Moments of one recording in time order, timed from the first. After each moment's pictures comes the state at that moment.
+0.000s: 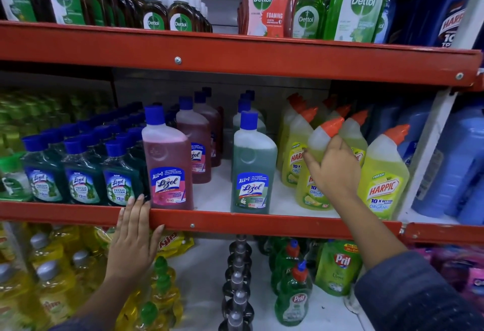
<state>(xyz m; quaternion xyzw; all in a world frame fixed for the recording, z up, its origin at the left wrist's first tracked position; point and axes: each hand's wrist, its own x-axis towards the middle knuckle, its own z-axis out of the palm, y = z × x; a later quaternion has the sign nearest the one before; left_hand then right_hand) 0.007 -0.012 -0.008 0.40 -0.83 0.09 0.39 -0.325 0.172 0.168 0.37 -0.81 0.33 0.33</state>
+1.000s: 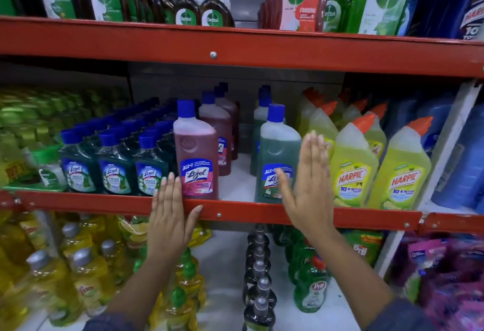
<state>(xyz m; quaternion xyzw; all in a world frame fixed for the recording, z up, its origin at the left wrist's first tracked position) -0.003 0.003 0.021 0.38 -0.82 0.04 0.43 -0.212 0.163 0.118 0.51 -0.69 0.37 0.36</state>
